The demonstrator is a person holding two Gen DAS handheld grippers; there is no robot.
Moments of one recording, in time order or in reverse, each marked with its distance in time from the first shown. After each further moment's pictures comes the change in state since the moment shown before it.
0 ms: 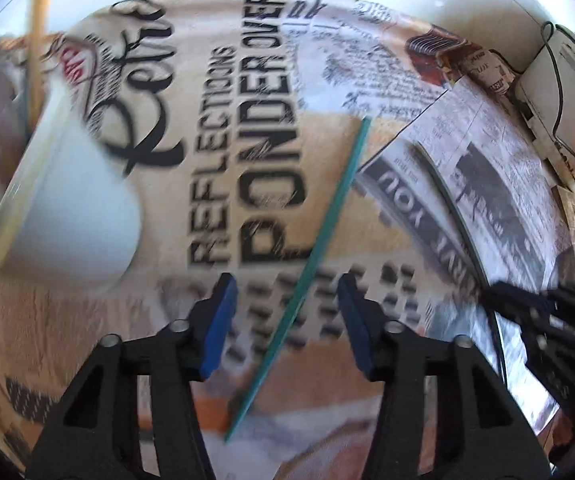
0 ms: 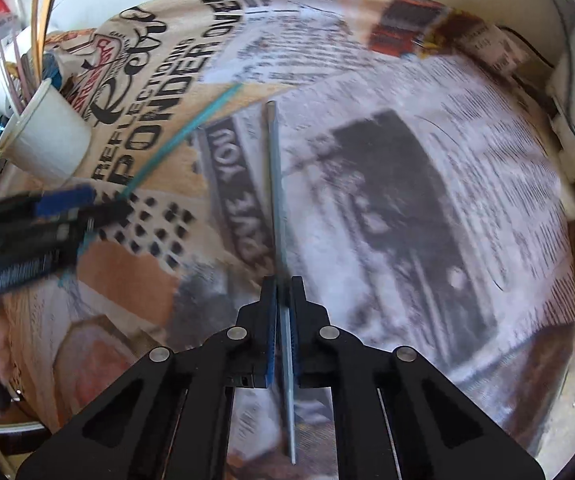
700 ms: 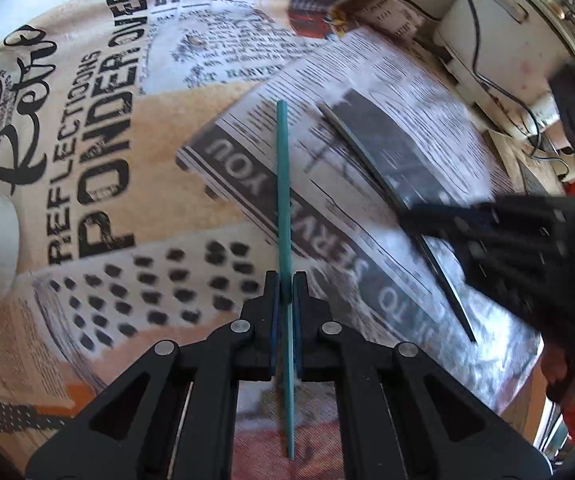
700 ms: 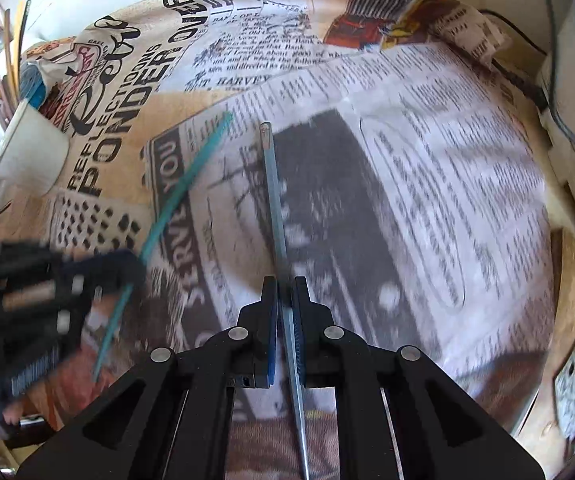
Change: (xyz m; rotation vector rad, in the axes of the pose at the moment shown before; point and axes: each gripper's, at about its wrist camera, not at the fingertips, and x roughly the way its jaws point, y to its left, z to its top) left arm 0.011 -0.078 -0.009 0.139 0.090 -0.187; right arm 0.004 -0.038 0.024 -0.008 0.042 0.007
